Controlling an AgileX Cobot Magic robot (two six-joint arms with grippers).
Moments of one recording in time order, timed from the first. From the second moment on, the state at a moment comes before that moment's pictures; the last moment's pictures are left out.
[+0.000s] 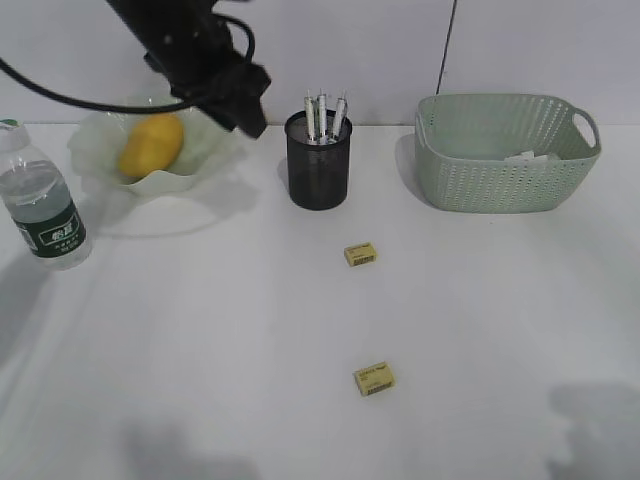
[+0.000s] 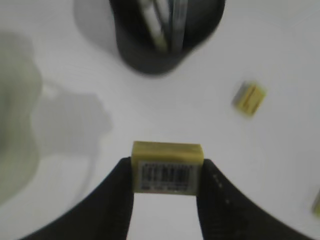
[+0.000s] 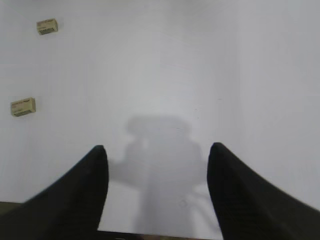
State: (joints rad) left arm -0.42 2.07 -1.86 -0.26 1.06 0.30; right arm 0.27 0.31 -0.54 -0.07 1.01 0.18
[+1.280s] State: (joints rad) left arm -0.46 2.22 -1.88 -0.48 0.57 0.30; right arm 0.27 0.31 -0.54 -0.07 0.99 0.18
